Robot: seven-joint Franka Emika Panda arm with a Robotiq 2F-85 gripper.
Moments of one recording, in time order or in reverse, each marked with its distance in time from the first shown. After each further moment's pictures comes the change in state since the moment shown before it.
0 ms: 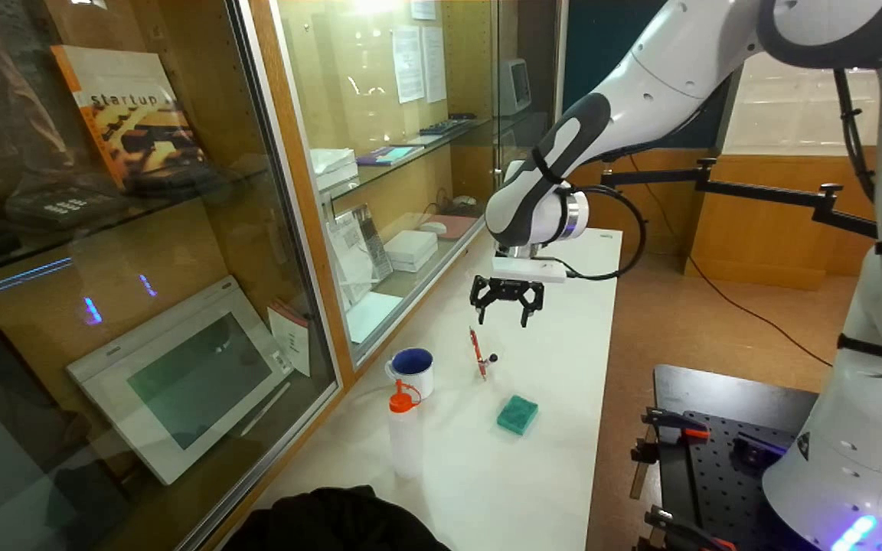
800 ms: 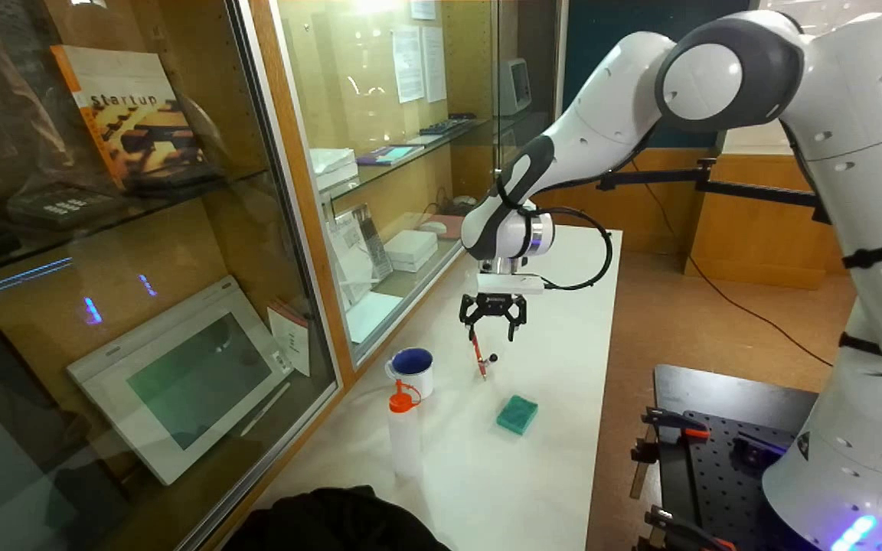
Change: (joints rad) arm -0.078 0.286 0.029 0.283 0.069 -0.140 -0.116
